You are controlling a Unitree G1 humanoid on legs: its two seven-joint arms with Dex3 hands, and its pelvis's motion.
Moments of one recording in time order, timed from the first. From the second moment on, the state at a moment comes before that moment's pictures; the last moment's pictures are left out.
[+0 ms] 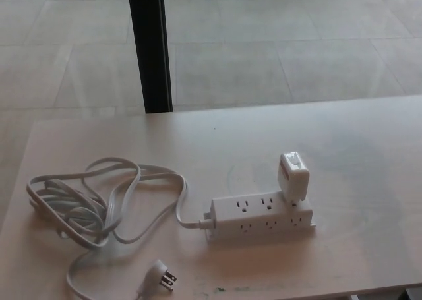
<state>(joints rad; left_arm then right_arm) 0.02 0.61 0.49 1.18 -0.13 -0.12 -0.13 -0.51 -0.68 -0.14 0.05 0.16 0.34 0.20</state>
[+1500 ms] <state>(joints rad) 0.01 0.63 0.49 1.18 -0.14 -0.13 -0.14 -0.92 -0.67 0.75 0.42 -0.44 0.09 0.29</state>
